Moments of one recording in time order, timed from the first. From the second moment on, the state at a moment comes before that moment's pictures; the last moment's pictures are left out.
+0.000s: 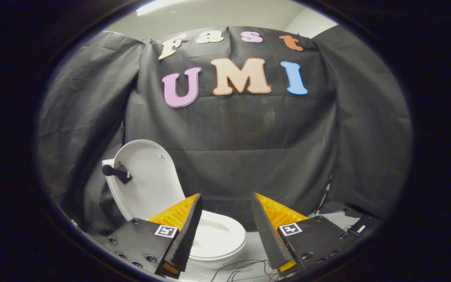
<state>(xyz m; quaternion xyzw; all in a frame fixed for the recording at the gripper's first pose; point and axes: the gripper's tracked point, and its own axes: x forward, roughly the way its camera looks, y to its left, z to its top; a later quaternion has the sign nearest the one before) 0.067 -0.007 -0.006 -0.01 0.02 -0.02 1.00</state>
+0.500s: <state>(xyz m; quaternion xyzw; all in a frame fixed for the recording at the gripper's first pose) 0.032 -0.007 0.016 0.02 -0.03 0.00 1.00</state>
